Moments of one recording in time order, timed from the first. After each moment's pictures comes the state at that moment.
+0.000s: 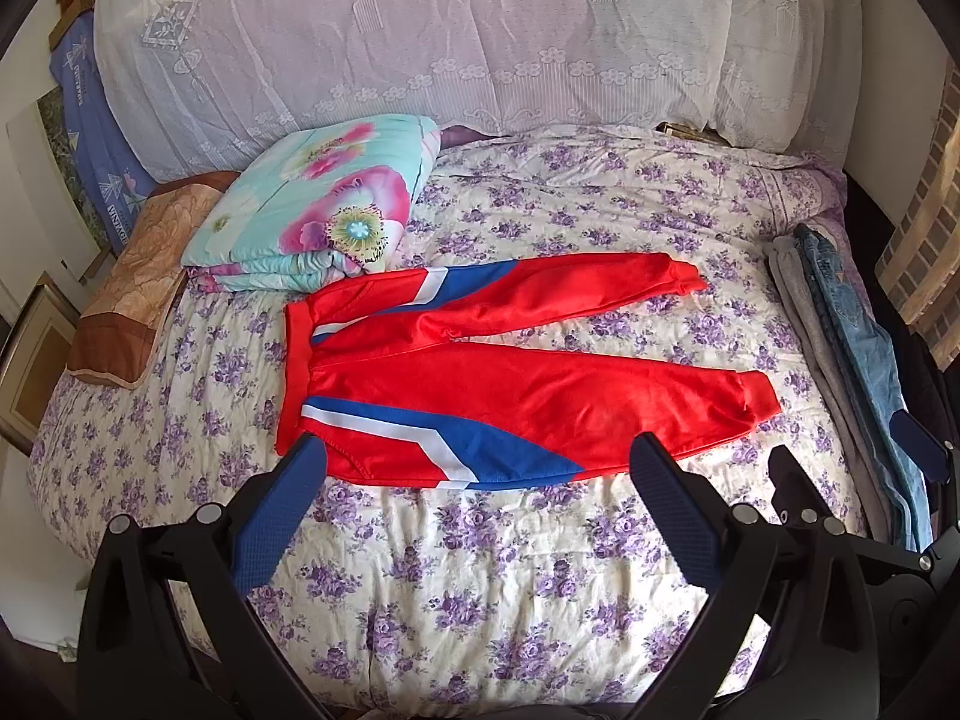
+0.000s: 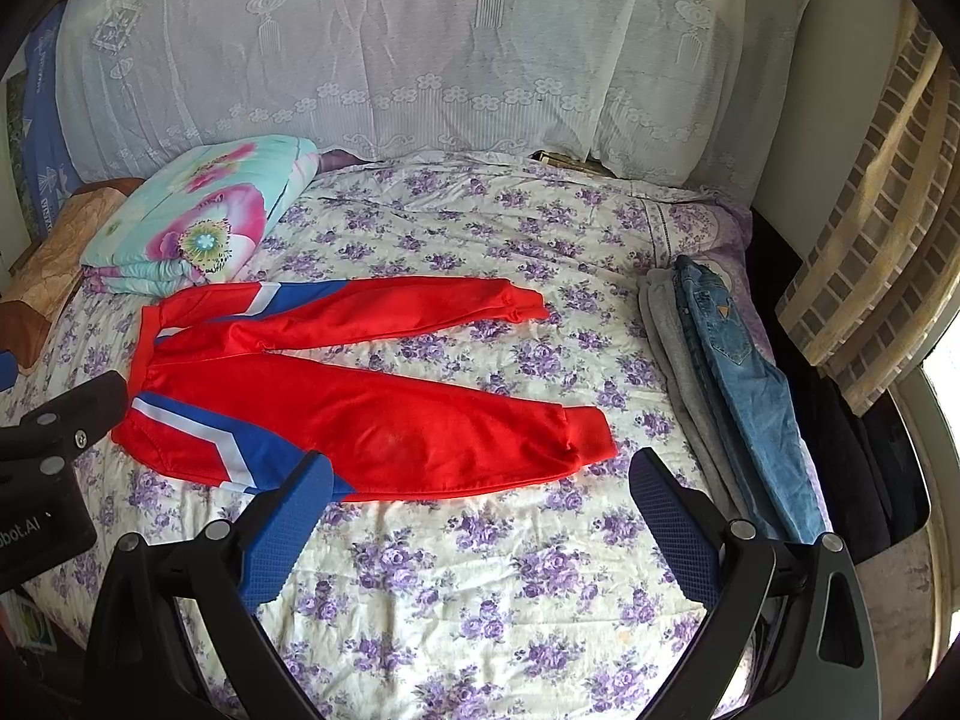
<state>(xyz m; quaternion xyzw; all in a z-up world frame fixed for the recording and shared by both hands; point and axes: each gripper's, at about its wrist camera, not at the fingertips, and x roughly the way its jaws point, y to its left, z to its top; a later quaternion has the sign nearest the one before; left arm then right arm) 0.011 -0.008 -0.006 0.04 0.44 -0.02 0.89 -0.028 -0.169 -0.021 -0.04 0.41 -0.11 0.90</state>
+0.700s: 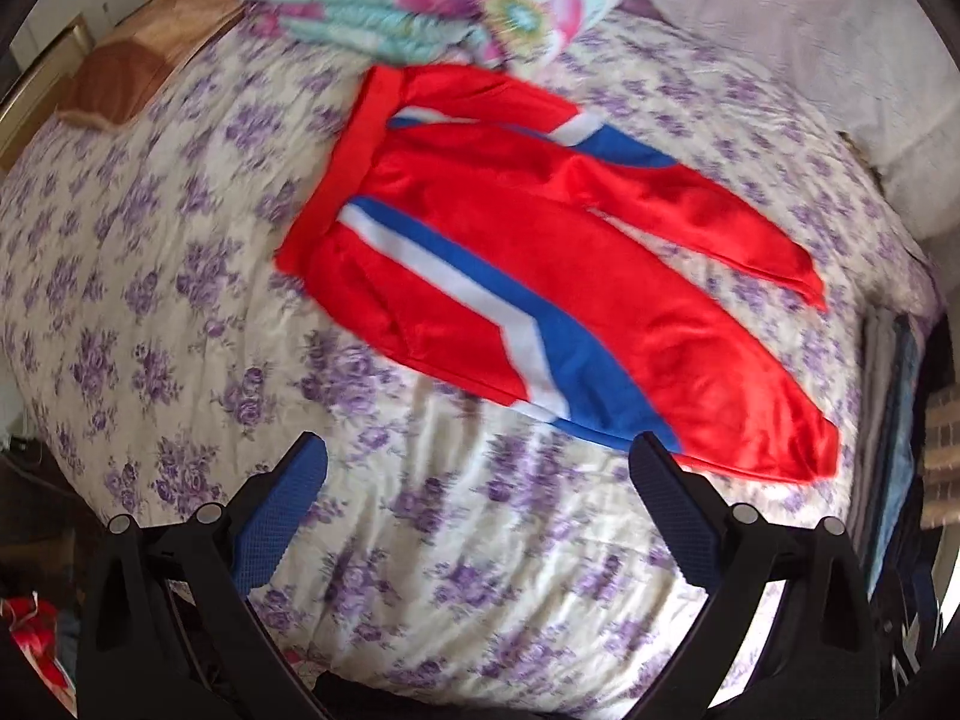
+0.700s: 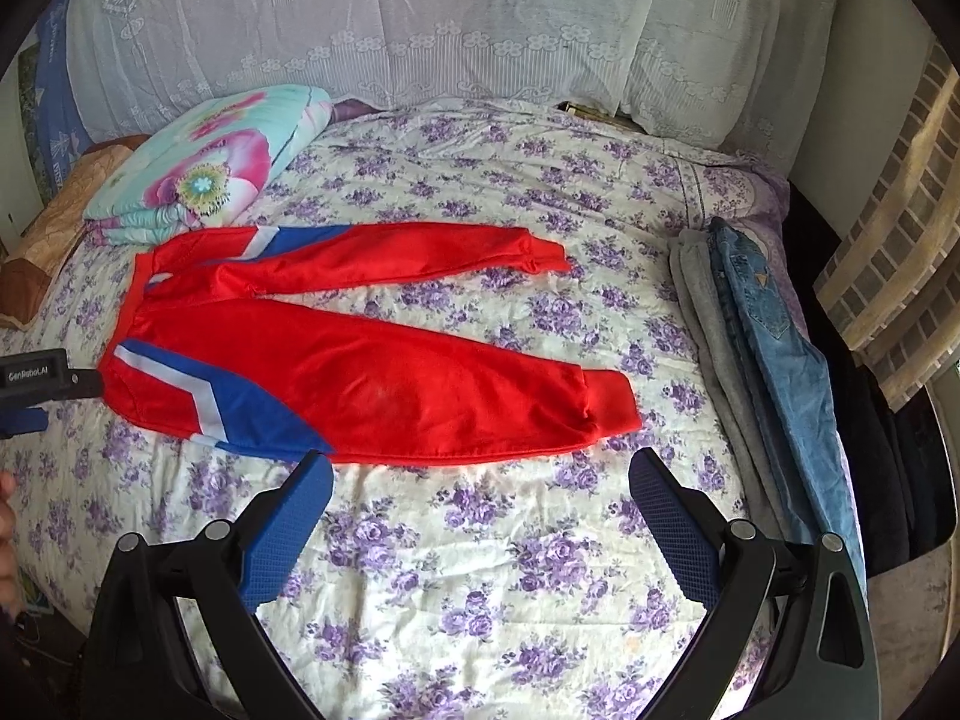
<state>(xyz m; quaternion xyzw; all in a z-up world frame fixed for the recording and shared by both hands) 0.074 0.123 -0.171 -0.16 0.59 0.09 0.78 -0.017 -0.195 -0.091 -0.05 0.46 -0.08 0.88</state>
